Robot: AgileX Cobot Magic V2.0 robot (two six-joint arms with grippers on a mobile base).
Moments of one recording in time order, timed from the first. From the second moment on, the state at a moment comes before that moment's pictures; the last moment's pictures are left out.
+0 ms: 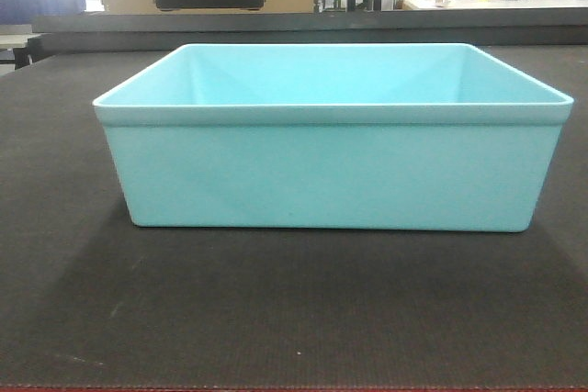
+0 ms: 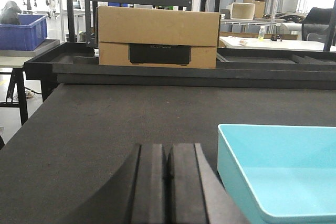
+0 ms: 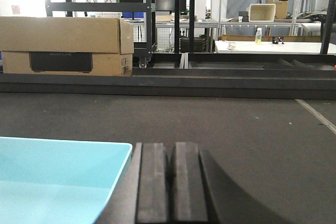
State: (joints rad) left arm -0.12 0.11 -0.47 0.12 0.40 -0.13; right arm -0.03 0.21 -0.48 -0.02 0.30 0.06
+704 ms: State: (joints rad) left arm 0.08 0.01 -0.15 -0.06 0.17 0.04; right arm -0.03 0.21 -0.48 -0.02 0.30 0.06
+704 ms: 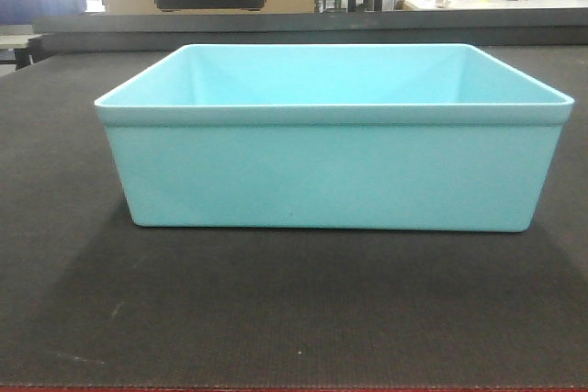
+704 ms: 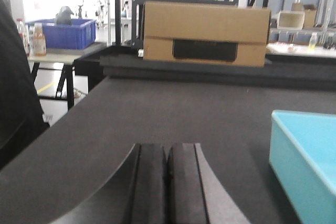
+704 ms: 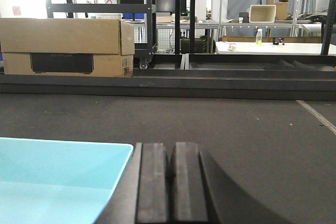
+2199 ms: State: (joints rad) left arm 0.04 0.00 0.00 -0.06 0.07 0.05; right arm -0.10 0.07 -0.18 0.08 0.18 -0.03
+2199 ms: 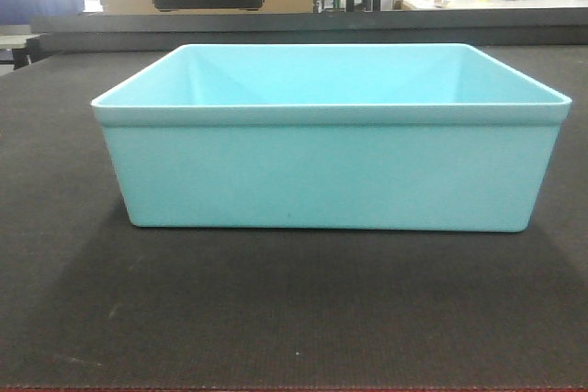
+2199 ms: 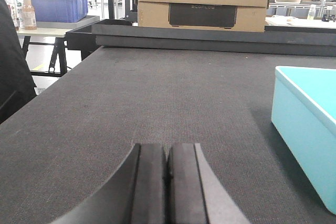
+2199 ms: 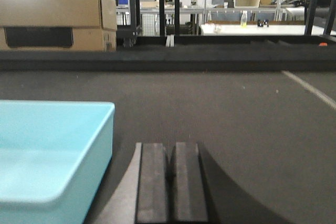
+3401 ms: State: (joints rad) left arm 0.04 0.00 0.00 -0.06 0.07 0.05; right arm -0.10 0.01 0.00 0.08 0.08 -0.06
